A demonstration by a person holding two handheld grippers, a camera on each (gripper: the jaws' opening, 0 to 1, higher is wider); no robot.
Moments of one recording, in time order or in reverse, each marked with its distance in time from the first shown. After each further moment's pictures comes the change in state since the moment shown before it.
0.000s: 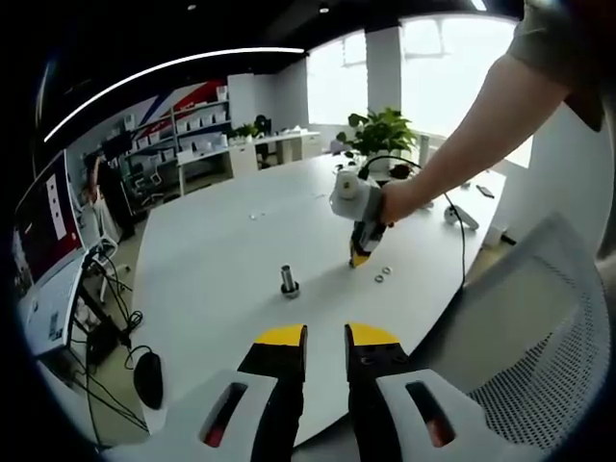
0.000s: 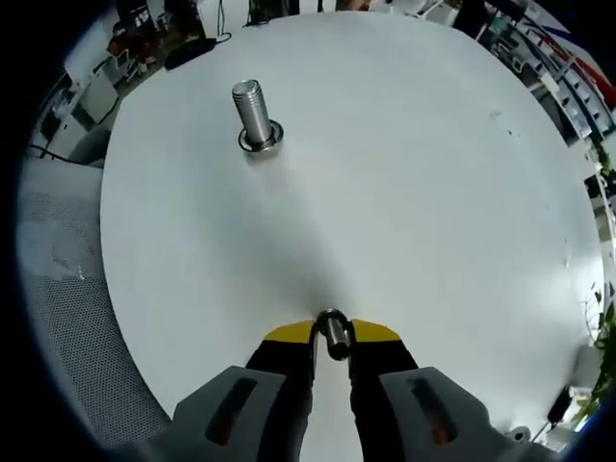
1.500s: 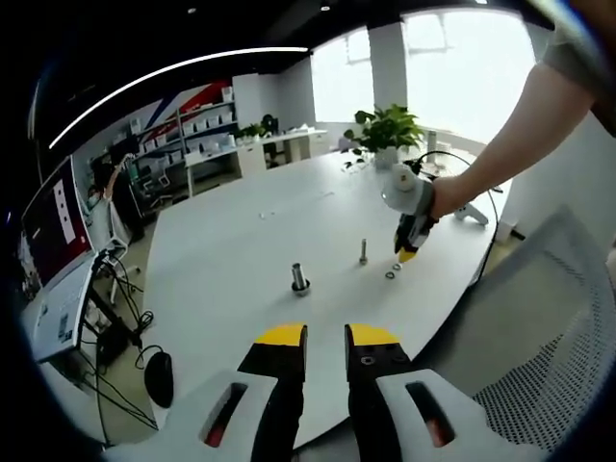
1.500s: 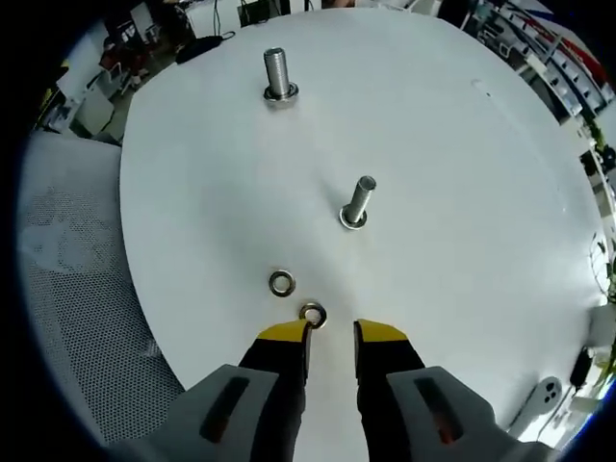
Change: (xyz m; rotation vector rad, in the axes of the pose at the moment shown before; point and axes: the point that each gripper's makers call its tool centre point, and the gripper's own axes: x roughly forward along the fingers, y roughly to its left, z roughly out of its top) left arm -0.002 0.007 -0.002 0.021 0.012 0.051; right arm -0.020 0.021 -0.067 0.051 -0.020 0.012
